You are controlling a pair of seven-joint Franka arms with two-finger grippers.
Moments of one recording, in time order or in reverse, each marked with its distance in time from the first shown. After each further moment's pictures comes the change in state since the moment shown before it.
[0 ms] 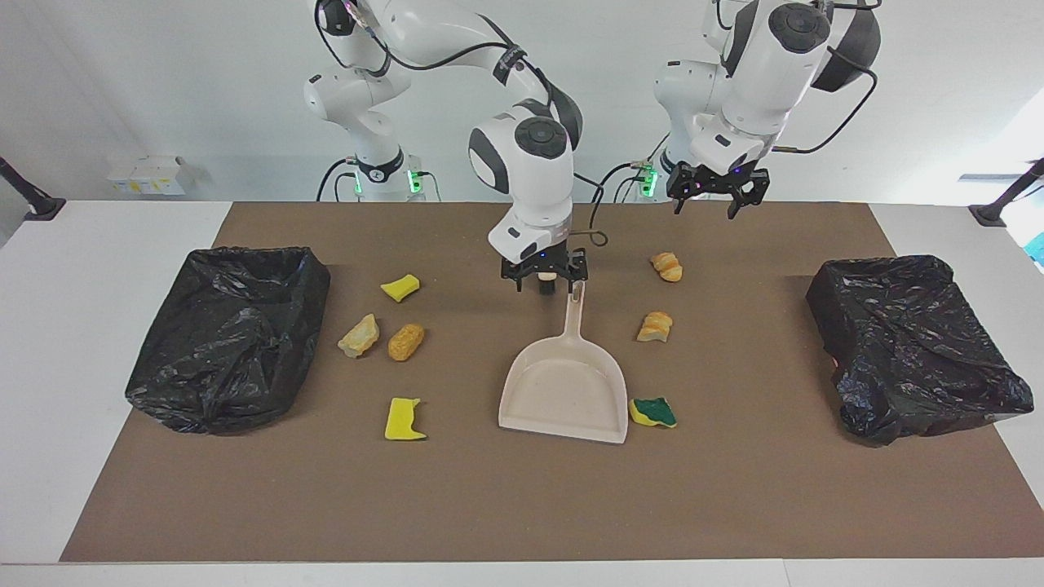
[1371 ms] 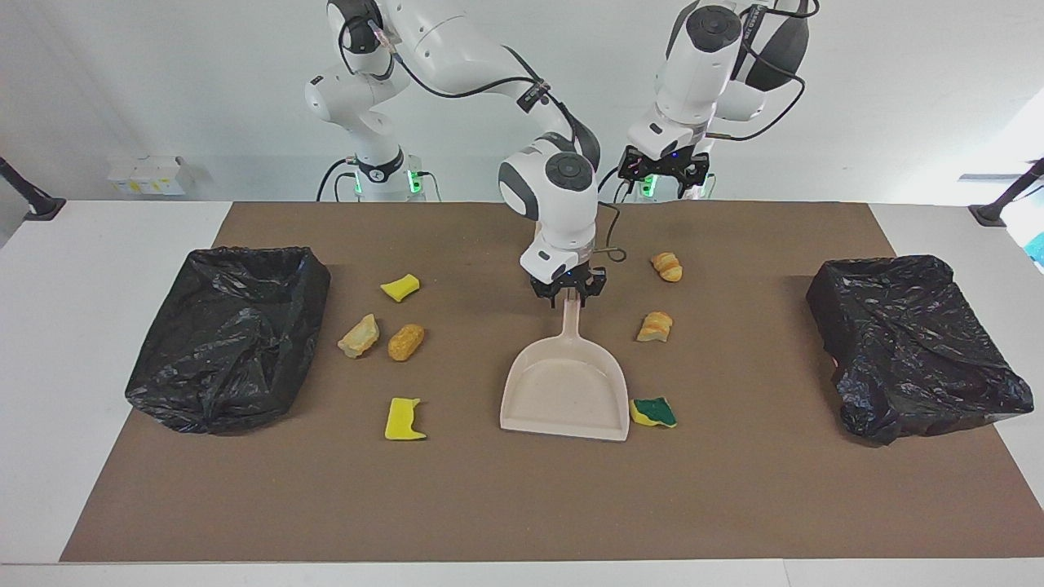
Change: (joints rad) left arm -0.209 -0.100 -0.002 -0.167 -0.019 0.015 -0.178; right arm 0.051 0.079 -0.006 -0.019 0.023 0.108 -0.024
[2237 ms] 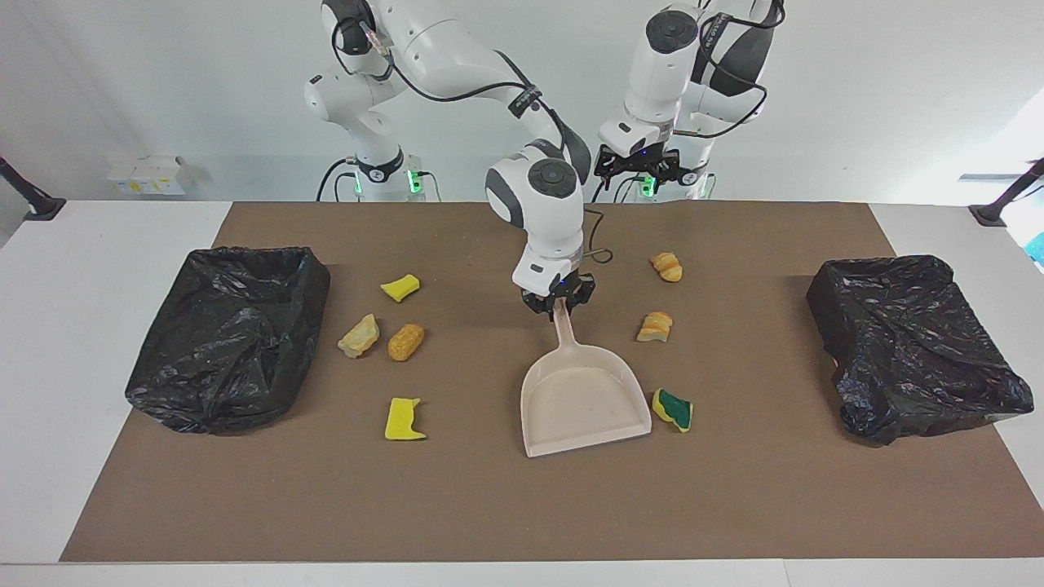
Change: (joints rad) left arm -0.112 -0.034 0.001 -0.096 -0.002 0.076 -0.129; right arm -0.045 0.002 -0.006 0.004 0.000 0.023 -0.278
